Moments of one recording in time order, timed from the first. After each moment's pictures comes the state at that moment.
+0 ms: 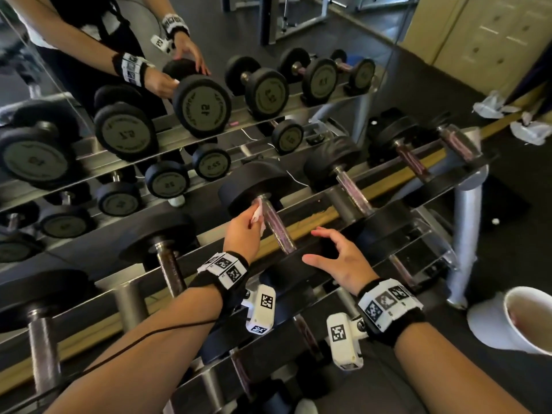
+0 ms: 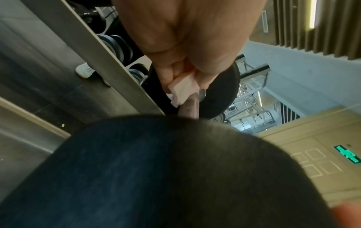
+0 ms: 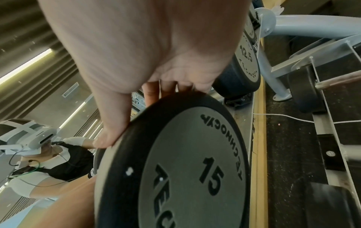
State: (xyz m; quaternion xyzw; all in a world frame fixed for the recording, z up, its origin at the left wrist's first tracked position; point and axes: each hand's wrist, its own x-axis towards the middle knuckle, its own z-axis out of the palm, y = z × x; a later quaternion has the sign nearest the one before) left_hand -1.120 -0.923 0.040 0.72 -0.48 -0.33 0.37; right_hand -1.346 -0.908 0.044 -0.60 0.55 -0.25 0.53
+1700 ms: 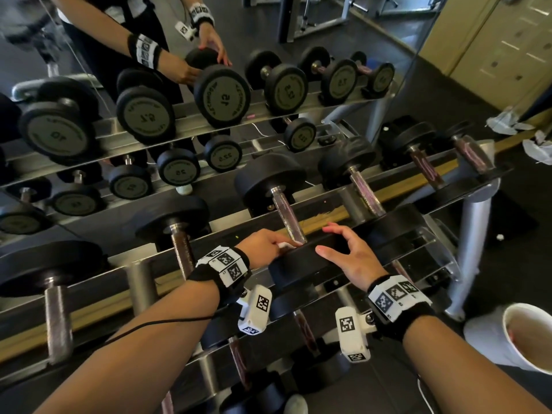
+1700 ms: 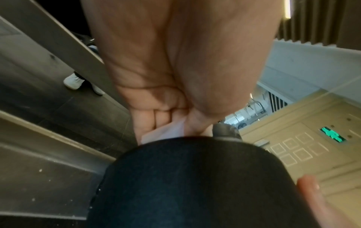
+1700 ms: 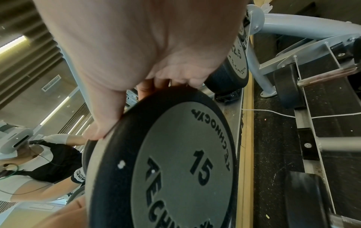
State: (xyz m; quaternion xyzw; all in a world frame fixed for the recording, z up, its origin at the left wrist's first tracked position) left_hand -1.111 -0.898 0.040 0.60 -0.60 -0.52 0.13; right_hand -1.349 -0.907 0.039 -0.59 0.54 -0.25 0.54
